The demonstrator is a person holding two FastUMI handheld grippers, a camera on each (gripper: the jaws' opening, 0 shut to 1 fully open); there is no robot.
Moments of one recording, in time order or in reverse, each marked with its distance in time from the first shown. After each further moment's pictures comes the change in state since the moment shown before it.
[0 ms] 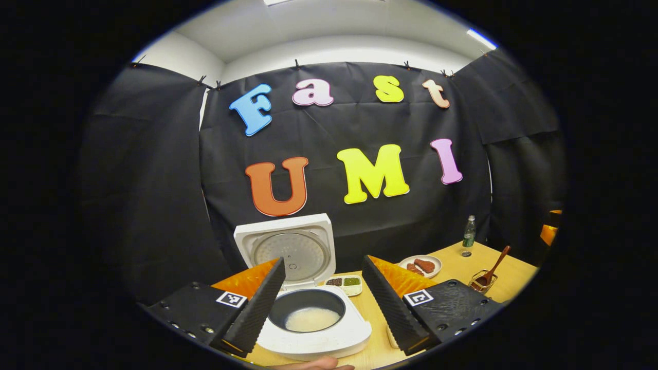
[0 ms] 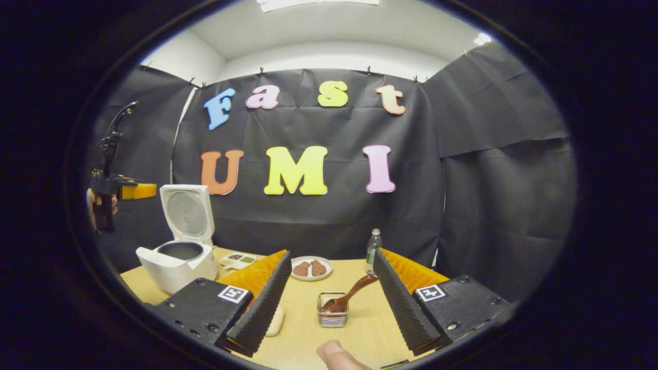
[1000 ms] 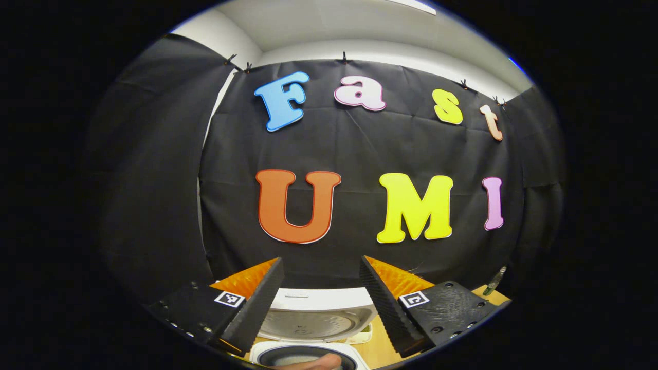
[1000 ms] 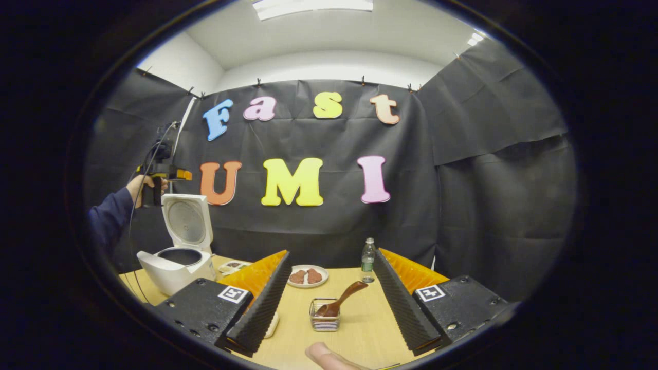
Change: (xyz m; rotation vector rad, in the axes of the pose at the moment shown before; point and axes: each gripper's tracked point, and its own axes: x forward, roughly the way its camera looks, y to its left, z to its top) left arm 0.198 0.072 0.044 -0.280 -0.066 0.065; right arm -0.003 -0.020 0.007 0.020 -0.063 0.005
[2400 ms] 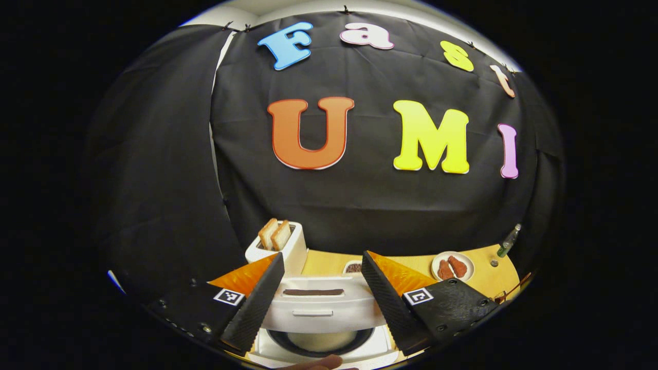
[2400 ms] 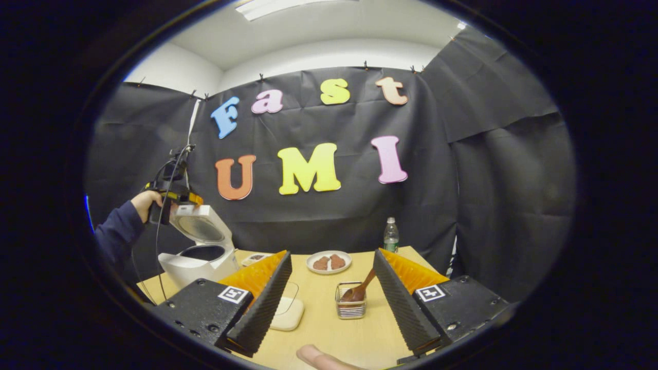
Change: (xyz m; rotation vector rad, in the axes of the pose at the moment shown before) left arm -0.082 0.013 -0.130 0.072 0.417 0.083; right arm -0.010 0.028 -0.040 0.088 0.109 0.122
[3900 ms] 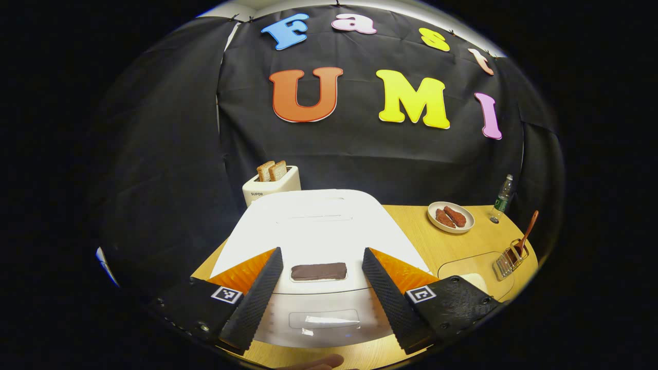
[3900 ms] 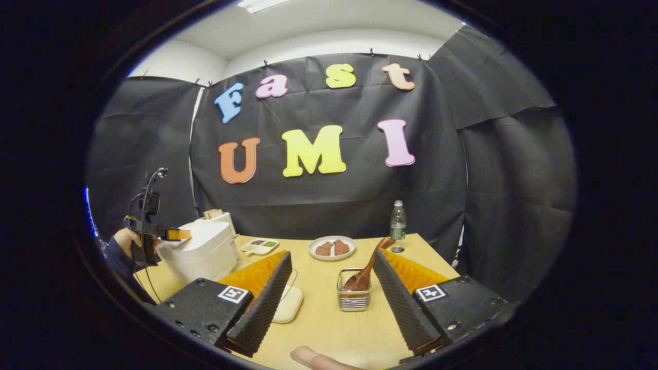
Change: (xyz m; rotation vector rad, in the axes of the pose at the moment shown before) left arm -0.038 0.000 -0.151 0.026 0.001 -0.026; right arm 0.021 0.000 -0.042 -0.017 0.073 0.025
